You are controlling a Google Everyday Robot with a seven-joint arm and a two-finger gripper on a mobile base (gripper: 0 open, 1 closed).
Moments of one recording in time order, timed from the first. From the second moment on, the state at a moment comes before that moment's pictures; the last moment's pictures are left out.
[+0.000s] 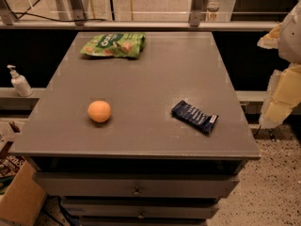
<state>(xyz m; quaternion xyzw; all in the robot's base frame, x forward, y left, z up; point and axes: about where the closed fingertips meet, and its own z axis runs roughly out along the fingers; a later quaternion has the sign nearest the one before) 0.438 -0.217 0.976 -0.60 0.78 -0.03 0.16</state>
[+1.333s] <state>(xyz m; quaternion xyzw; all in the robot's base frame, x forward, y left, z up) 0.479 -0.184 0.921 -0.57 0.80 0.00 0.19</state>
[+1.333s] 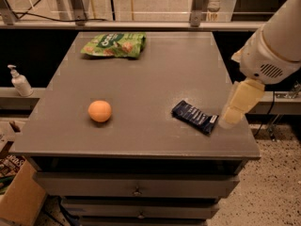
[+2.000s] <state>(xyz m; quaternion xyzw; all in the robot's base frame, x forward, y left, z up) 0.504 -0.172 0.861 -0.55 0.81 0.04 0.21</state>
